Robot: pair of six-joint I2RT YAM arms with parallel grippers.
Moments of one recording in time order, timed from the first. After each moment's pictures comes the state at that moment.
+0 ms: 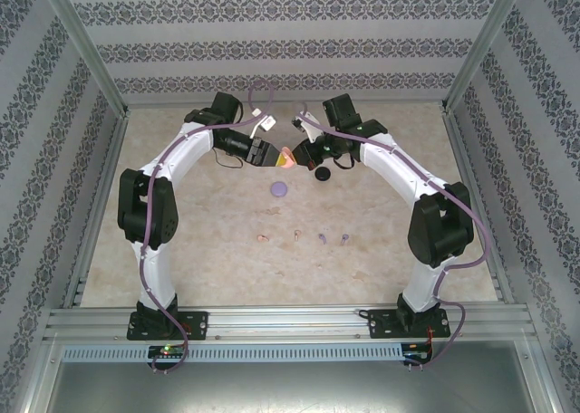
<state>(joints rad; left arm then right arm) -0.26 2.00 1.76 -0.91 1.12 0.23 0.42 1.82 1.58 -0.65 -0.58 -0.14</state>
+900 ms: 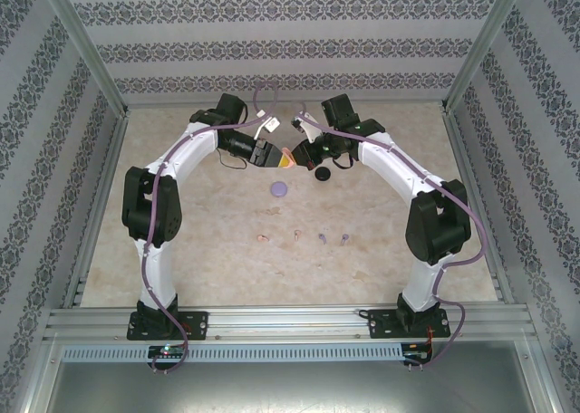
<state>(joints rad) -0.28 2.04 1.78 -0.92 1.15 0.24 0.42 1.84 1.59 -0.66 -0.58 -0.14</state>
